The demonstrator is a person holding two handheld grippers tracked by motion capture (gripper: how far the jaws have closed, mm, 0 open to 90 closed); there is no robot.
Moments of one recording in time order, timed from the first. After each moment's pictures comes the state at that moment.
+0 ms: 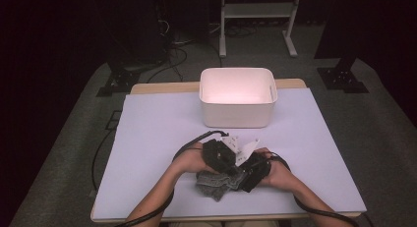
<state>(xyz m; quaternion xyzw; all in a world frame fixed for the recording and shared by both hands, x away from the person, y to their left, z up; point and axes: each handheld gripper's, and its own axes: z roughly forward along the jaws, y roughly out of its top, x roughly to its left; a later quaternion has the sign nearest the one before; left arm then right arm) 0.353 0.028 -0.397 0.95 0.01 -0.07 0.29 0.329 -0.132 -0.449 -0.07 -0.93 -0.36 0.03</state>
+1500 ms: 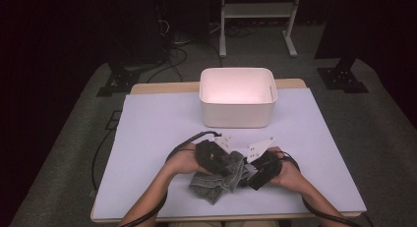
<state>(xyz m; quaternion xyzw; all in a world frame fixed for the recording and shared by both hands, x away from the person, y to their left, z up) 0.350 0.034 -0.393 0.95 0.01 -0.07 0.29 0.325 -0.161 -0.437 -0.09 -0.92 -0.38 -0.01</state>
